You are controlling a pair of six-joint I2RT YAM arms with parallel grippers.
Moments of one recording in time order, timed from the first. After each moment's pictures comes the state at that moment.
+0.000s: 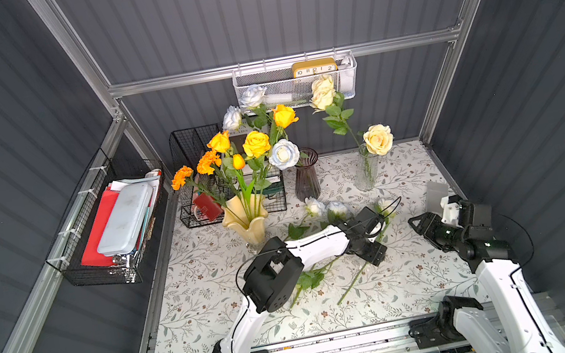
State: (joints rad) left arm -1.07 2.26 1.71 -0.51 0.20 -0.20; right arm -0.29 0.76 0.57 -0.57 -0.48 0.60
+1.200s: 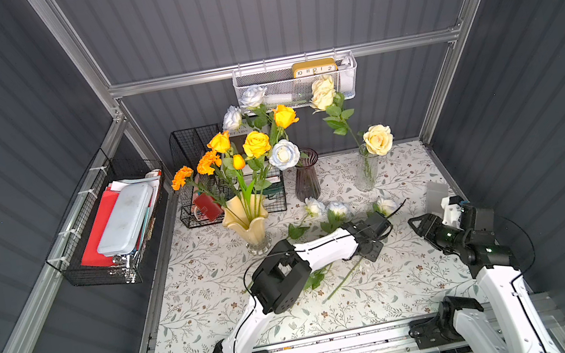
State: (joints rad) left arm -1.12 2.31 1.78 -0.58 -0.09 -0.24; right arm -0.29 0.71 0.55 -0.56 -0.50 0.60
